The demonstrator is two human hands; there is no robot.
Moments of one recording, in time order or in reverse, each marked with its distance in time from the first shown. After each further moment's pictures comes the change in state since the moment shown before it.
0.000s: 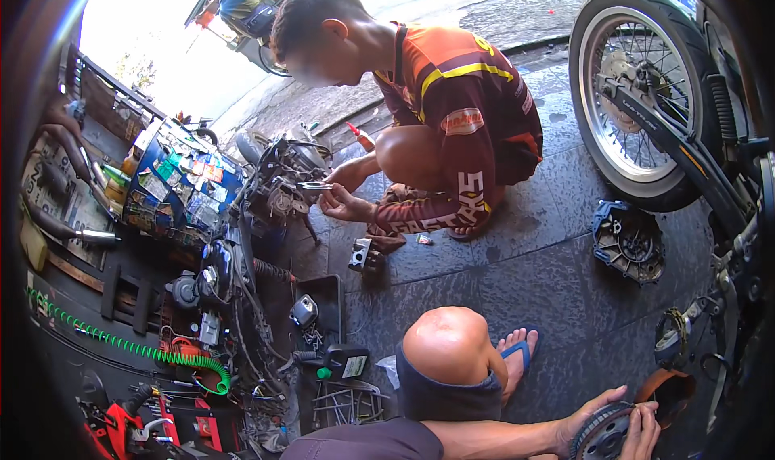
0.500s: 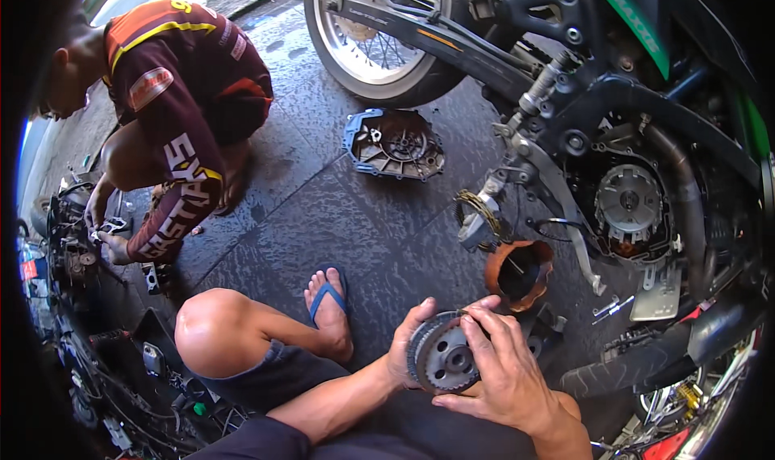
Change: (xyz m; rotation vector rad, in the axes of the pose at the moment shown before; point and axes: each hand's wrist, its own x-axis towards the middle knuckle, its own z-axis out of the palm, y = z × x) left_hand -0.001 0.011 0.019 0.137 0.032 -0.137; right_hand -0.001 0.033 -0.002 -0.047 -0.038 -0.021
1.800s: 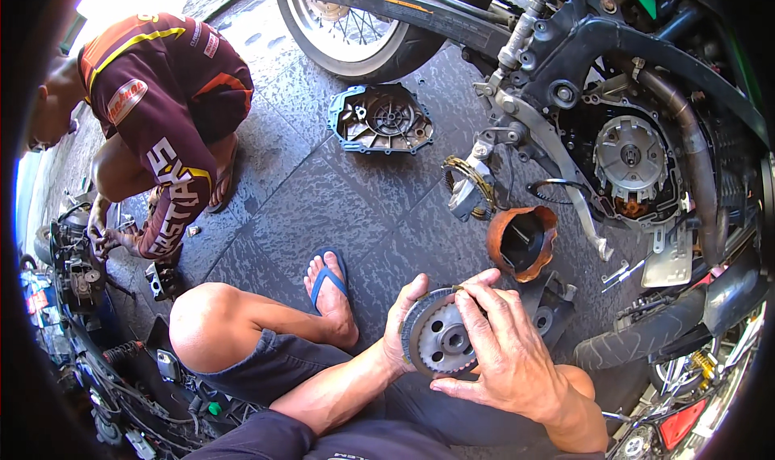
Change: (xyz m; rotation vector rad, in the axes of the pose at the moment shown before) left_hand -0.002 -0.001 -0.003 0.022 -0.043 -0.006; right_hand -0.003 -0.004 0.002 0.024 0.029 -0.001
